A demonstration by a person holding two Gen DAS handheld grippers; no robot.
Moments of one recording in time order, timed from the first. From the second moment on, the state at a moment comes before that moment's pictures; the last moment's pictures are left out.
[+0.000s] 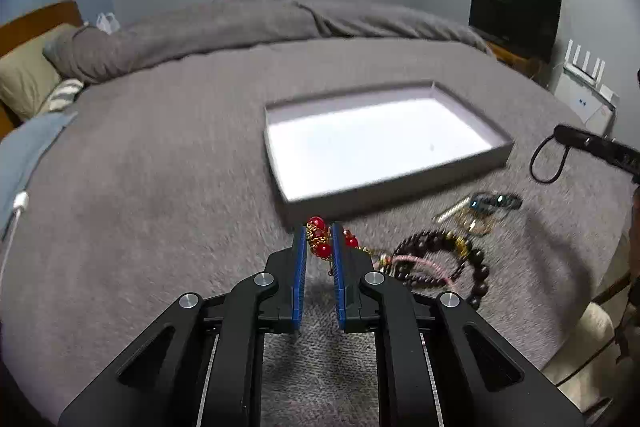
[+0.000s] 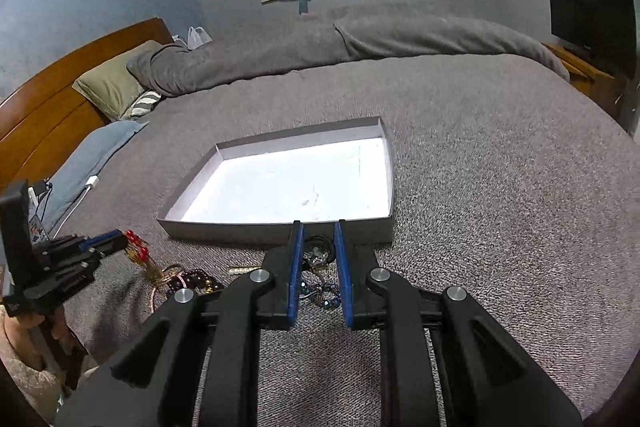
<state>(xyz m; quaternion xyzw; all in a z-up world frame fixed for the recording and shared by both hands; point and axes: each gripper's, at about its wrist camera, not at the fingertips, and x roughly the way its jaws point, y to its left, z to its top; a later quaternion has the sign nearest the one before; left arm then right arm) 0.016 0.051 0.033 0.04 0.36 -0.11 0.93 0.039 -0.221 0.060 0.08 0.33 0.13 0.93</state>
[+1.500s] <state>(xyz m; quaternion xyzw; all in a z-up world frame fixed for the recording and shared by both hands) 0.241 0.019 0.005 0.07 0.44 -0.10 0.89 0.250 -0.208 0.016 0.09 0.41 0.06 0.90</state>
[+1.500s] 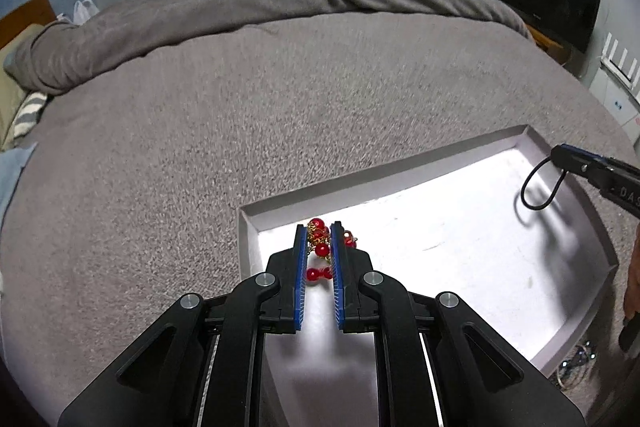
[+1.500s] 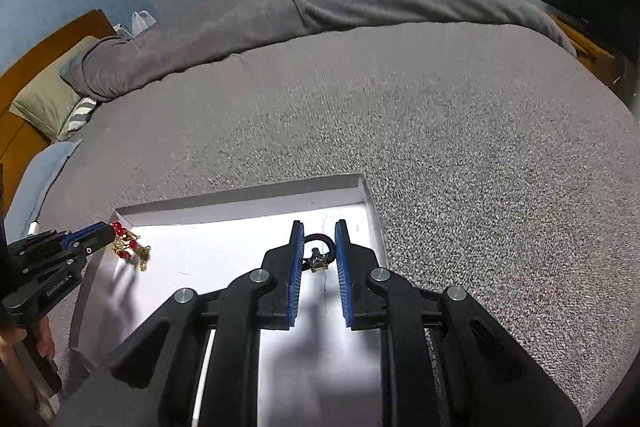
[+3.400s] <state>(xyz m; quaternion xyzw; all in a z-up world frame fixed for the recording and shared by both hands) 0.064 0.059 0.043 0.02 0.36 -0.06 0.93 0.087 -0.231 0.050 0.08 0.34 0.08 0.93</state>
